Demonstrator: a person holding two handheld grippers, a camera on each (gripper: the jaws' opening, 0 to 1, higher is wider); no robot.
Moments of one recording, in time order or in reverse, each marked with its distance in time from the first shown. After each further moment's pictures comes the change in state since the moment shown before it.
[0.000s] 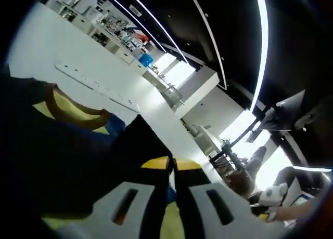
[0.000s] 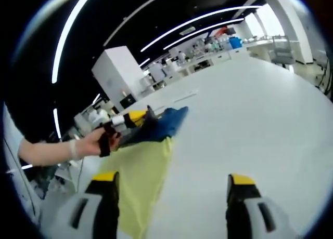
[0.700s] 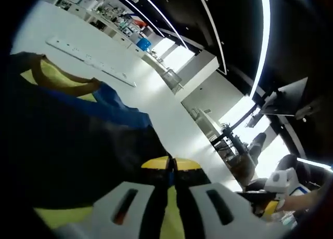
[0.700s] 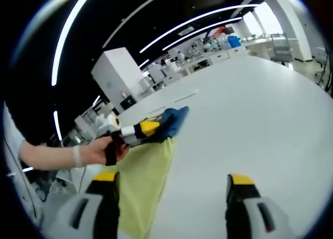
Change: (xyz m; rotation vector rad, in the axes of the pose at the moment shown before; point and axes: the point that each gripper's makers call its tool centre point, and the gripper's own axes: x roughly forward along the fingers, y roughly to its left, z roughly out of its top) left arm 0.014 -0.003 -0.049 0.045 0.135 -0.012; right arm 0.007 0.002 0.000 0.012 -0.005 0.009
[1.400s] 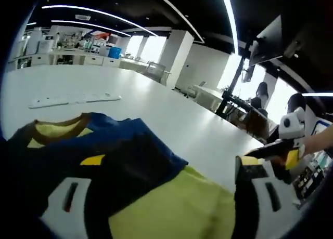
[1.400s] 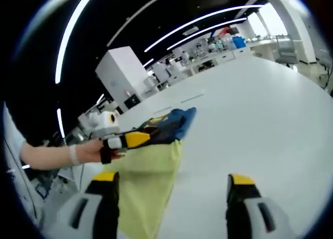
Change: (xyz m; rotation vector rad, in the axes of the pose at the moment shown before) left arm -0.022 0.000 0.002 0.443 0.104 0.014; right arm 0.011 0.014 0.007 -0.022 0.003 0.033
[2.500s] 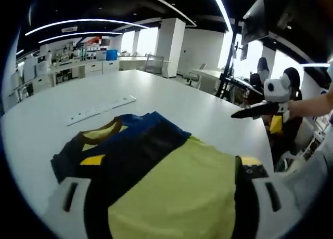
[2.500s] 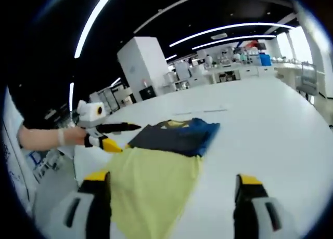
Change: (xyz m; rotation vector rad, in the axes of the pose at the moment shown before) left arm -0.133 0.003 0.011 0.172 0.117 0.066; right arm 0.009 0.050 0.023 -0.251 0.033 0.068
